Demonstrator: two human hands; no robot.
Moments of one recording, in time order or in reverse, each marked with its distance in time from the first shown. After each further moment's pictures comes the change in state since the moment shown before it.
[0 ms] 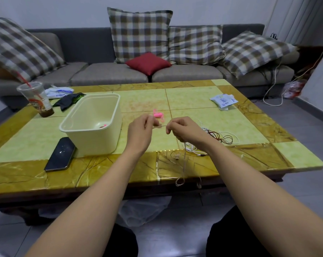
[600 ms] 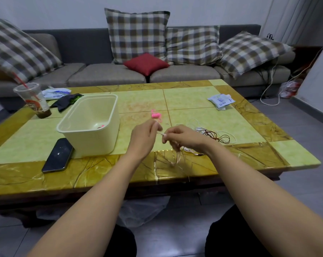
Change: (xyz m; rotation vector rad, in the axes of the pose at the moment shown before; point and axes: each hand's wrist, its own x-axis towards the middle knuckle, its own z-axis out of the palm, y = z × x) left_hand -0.007 -0.003 0.009 0.166 -0.127 0.077; right_hand -0.003 0.012 -0.003 -0.073 -0.217 0.110
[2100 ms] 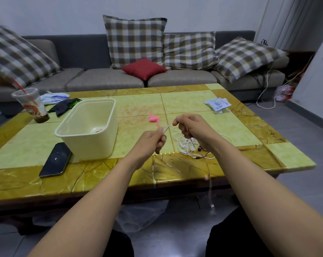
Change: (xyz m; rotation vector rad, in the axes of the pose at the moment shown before) left_hand -0.009 0.018 -0.001 -0.553 -0.316 -0.306; right_hand -0.011 -0.008 -0.025 0.259 0.368 -0.108
